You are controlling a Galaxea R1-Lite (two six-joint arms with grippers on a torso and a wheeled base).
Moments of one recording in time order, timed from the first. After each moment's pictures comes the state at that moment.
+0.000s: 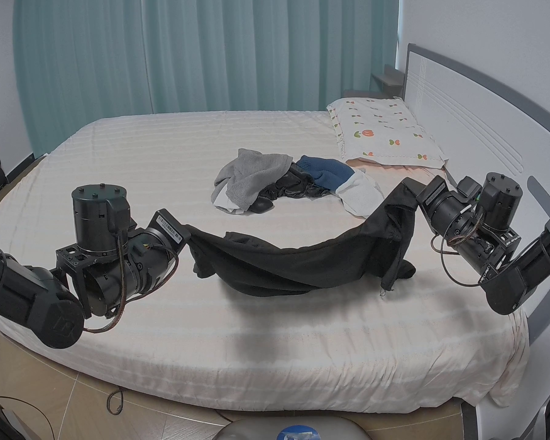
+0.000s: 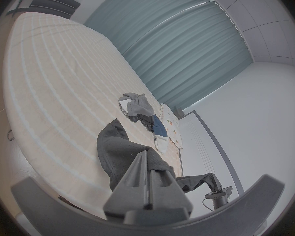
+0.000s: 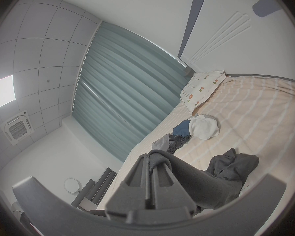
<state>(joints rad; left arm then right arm) -0.44 1.73 -0.69 -0.76 0.14 -1.01 0.30 1.95 -0.75 -1.30 0.02 0.85</state>
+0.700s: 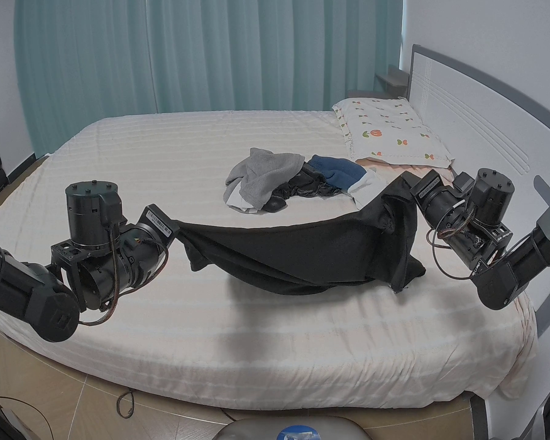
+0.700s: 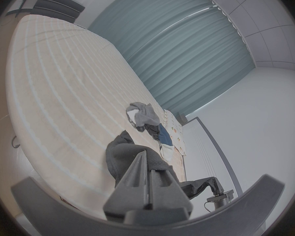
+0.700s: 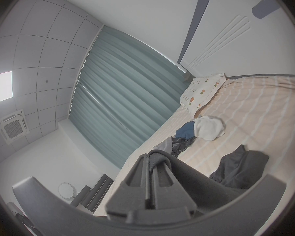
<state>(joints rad) -0.39 1.73 -0.69 -0.76 0.14 -1.01 0.32 1.99 -0.82 -1.30 -0.07 0.84</state>
